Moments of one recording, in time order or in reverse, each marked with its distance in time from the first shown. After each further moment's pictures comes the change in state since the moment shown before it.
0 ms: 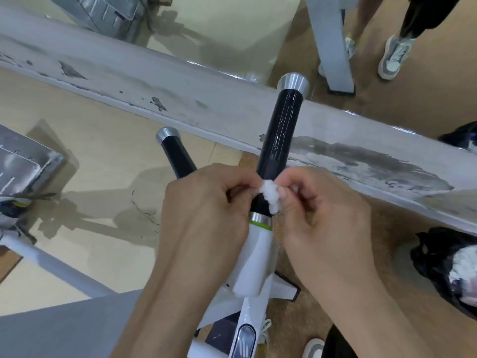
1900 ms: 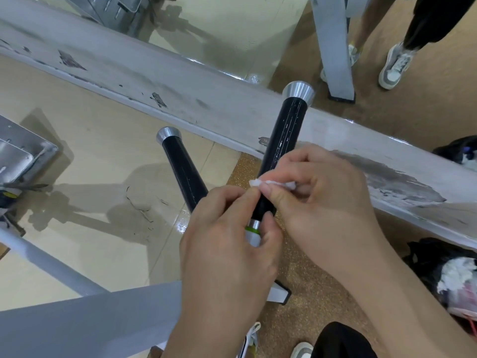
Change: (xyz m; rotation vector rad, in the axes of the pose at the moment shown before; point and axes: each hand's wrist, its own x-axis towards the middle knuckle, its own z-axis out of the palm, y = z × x) left_hand -0.028 0.002 0.027 0.074 0.197 -0.005; right_hand 0.042 -0.007 -0.011 0.001 -0.252 0.026
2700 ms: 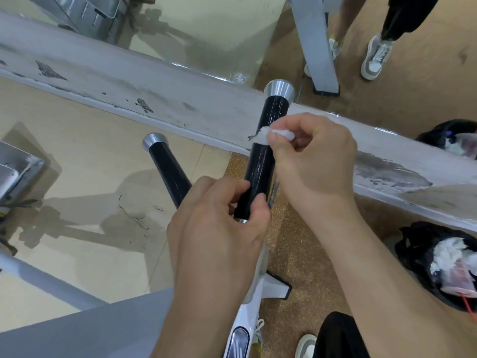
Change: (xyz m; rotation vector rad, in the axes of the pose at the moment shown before) left_hand 0.016 0.003 0.001 -0.018 0.009 -0.022; right_hand 0.027 0.007 0.006 0.027 0.373 0.138
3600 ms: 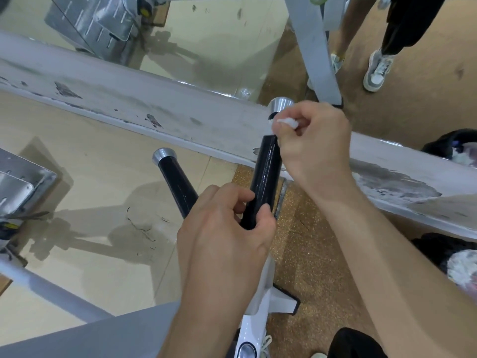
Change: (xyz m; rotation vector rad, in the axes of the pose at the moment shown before) left_hand 0.004 0.001 0.000 0.023 -0.064 -0.044; right_hand 0.041 0.006 0.010 -0.015 0.004 -0.083
